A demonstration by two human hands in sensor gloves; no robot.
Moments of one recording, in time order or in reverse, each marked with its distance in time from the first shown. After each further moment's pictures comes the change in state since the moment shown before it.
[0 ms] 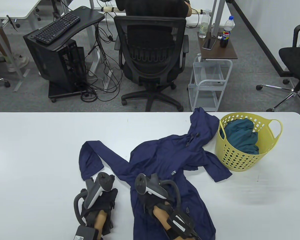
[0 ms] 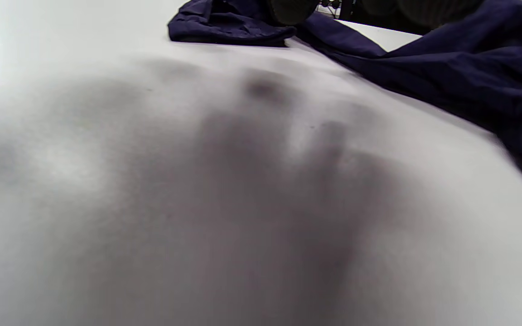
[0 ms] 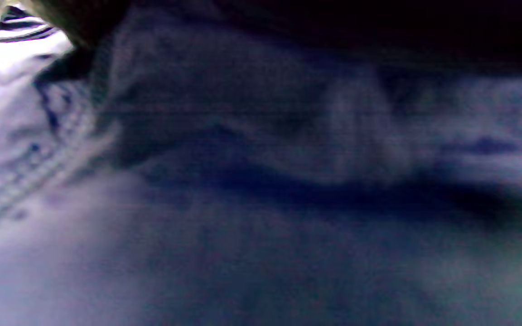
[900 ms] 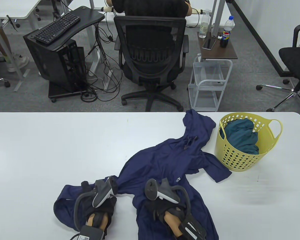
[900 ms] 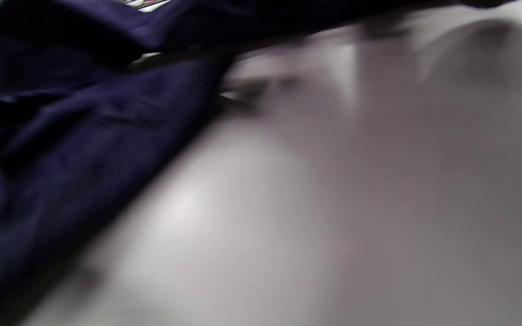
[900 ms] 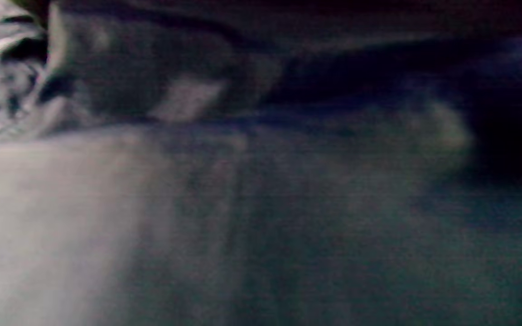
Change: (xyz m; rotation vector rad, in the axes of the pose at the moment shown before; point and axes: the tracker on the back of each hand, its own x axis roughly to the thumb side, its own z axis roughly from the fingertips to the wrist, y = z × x) left_hand -0.020 -0.015 -0.002 -0.106 0.184 -0.365; right_hand -0.031 0.013 0.015 0.077 -0.021 -0.035
